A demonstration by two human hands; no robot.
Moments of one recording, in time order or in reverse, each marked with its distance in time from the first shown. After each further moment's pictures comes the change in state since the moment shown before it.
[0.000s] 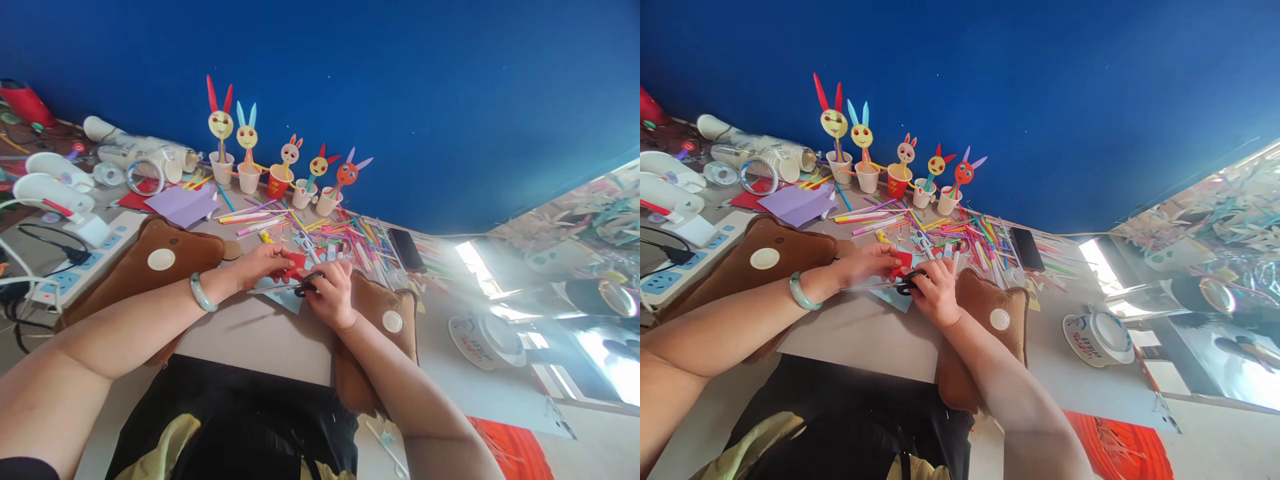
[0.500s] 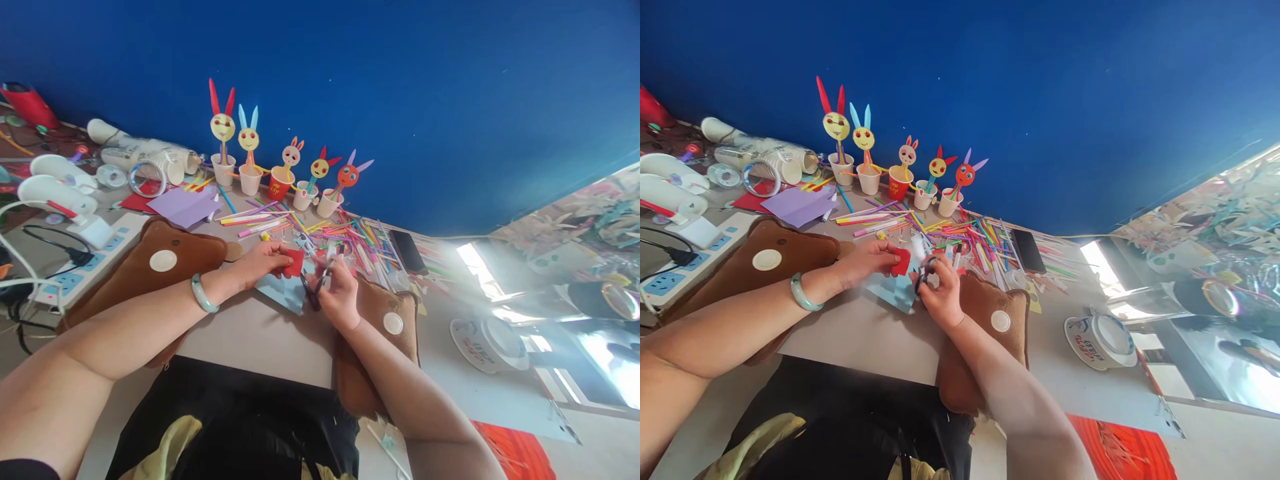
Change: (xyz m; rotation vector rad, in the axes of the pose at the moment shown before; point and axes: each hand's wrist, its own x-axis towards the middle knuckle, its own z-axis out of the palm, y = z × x) left_hand 0.000 0.005 0.002 -0.018 0.126 0.031; right_hand 0.008 -0.005 -0.003 0.284 0.106 0.335
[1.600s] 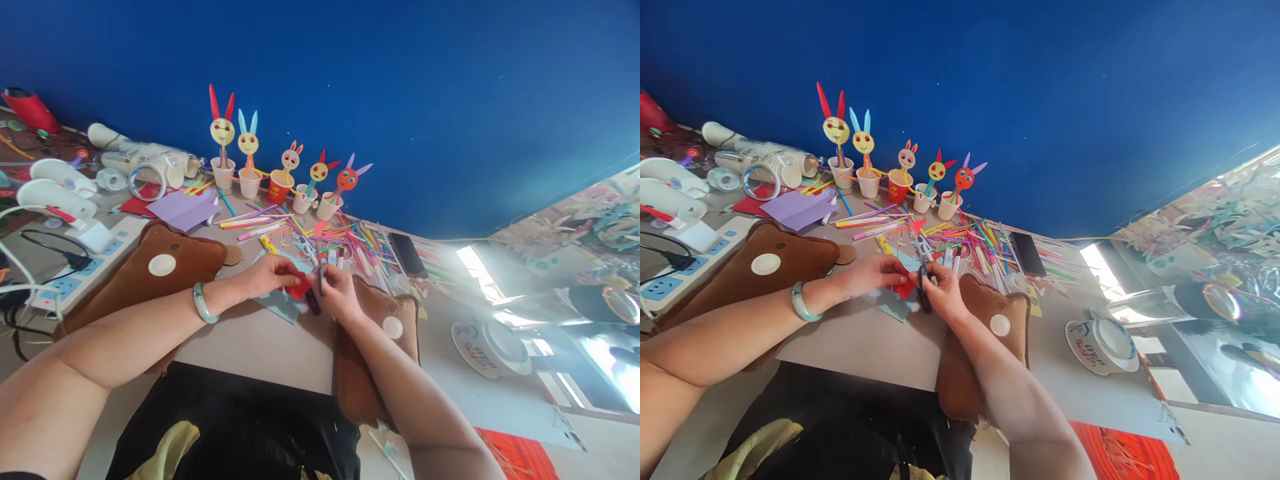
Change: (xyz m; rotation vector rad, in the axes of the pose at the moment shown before) left_hand -0.004 -0.003 0.005 0.284 -0.193 0.070; right_hand 0.013 0.005 0.000 0.467 -0.174 0.452
